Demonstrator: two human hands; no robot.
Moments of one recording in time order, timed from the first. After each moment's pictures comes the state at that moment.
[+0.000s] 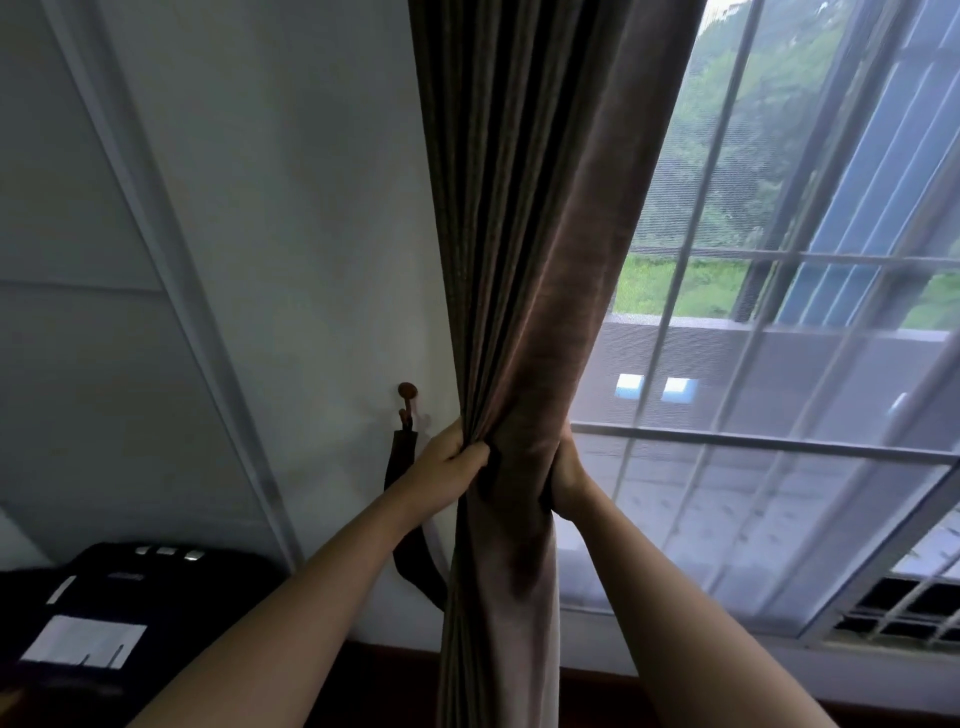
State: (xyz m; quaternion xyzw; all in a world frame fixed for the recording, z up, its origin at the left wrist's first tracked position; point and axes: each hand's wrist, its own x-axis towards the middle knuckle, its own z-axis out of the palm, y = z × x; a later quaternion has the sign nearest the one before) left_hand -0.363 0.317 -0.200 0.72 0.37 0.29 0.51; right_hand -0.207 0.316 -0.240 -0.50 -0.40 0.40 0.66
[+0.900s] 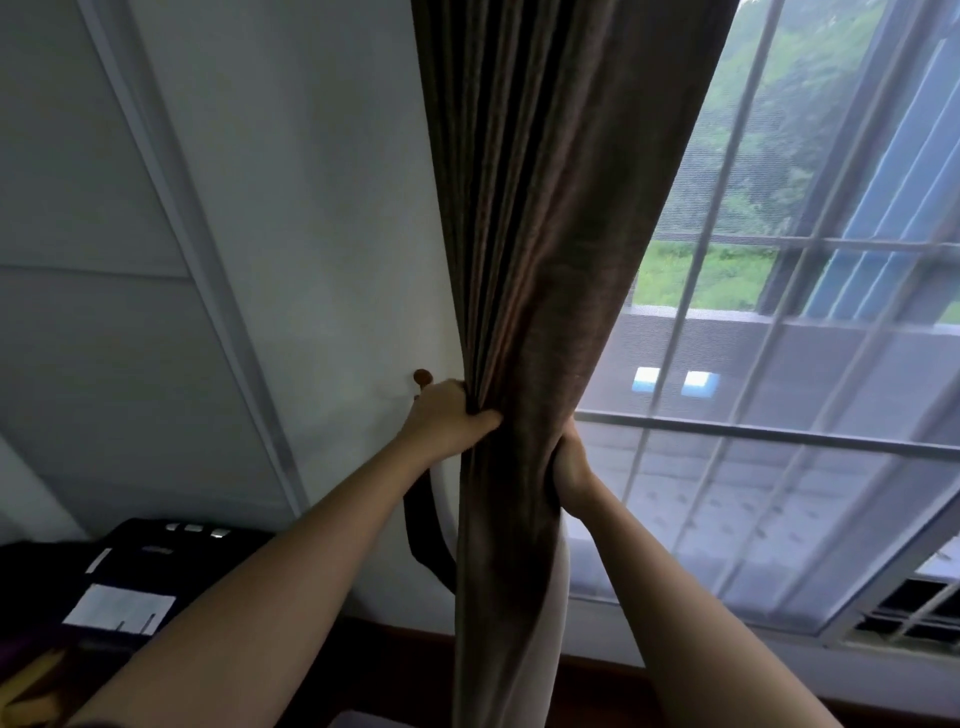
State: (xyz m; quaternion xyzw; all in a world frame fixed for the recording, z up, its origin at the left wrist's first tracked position) left_hand -0.363 0.327 -0.165 0.78 0.49 0.22 0.32; right_hand -0.216 0.304 -0.246 -0.51 -0.43 0.42 0.62
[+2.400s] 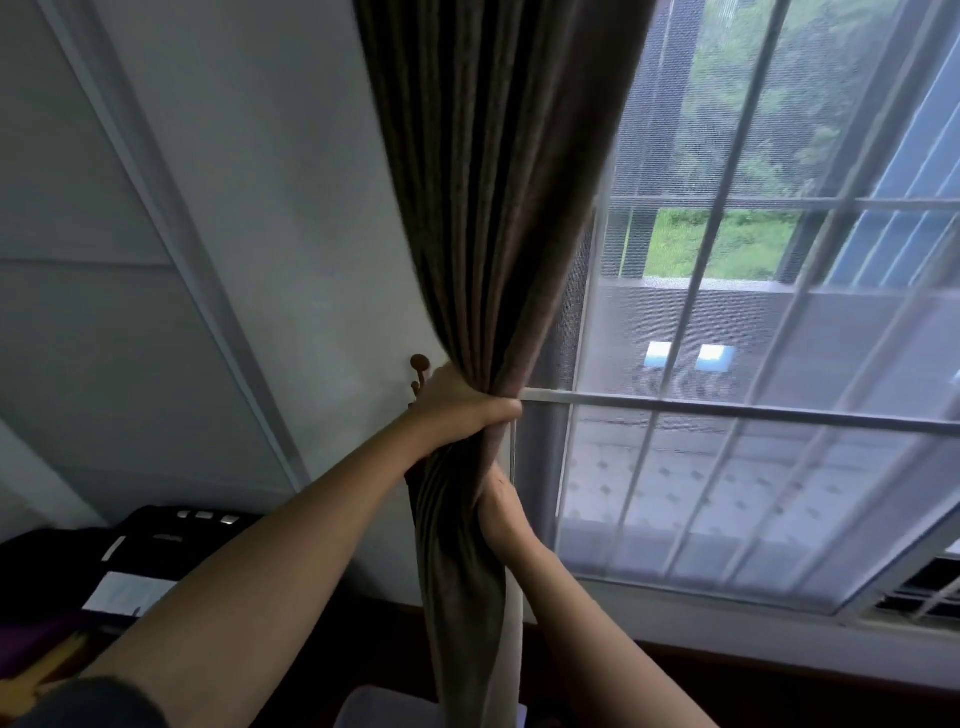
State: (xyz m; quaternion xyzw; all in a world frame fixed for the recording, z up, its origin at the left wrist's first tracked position) left_hand -0.348 0.354 -0.185 0.72 0.51 0.28 0.37; right_hand -0.276 0.300 -0.309 -0.58 -0.49 0.42 0.50
